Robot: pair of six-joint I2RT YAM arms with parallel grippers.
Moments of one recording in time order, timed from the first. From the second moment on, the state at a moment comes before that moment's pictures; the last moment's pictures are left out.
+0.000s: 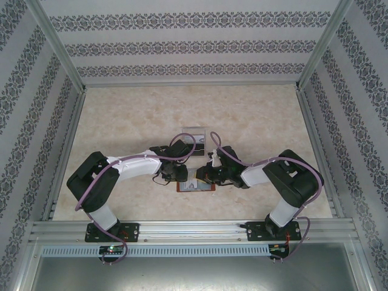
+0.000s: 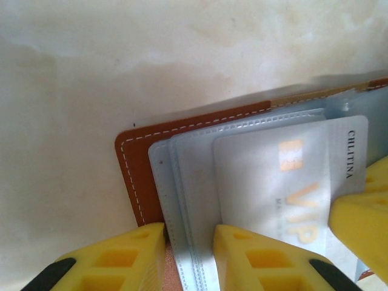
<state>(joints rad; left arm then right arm) -0.75 1.68 0.95 -0.55 0.12 -0.71 0.62 1.67 0.48 0.46 -0.64 1.05</state>
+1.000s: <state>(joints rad) -0.75 1.68 0.94 -0.54 0.12 -0.71 0.58 1.27 0.59 -0.19 -0.45 0.78</state>
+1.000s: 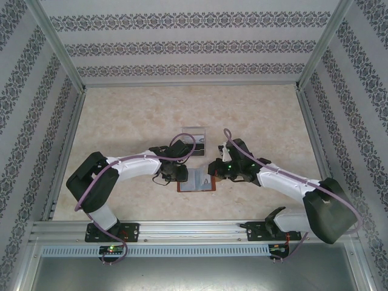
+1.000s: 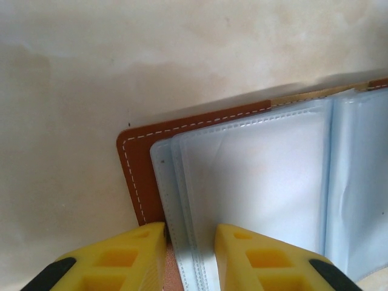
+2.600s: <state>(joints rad) -0.63 1.35 0.72 -0.62 0.09 -0.72 0.57 2.04 1.99 -1.29 -0.33 -0.88</state>
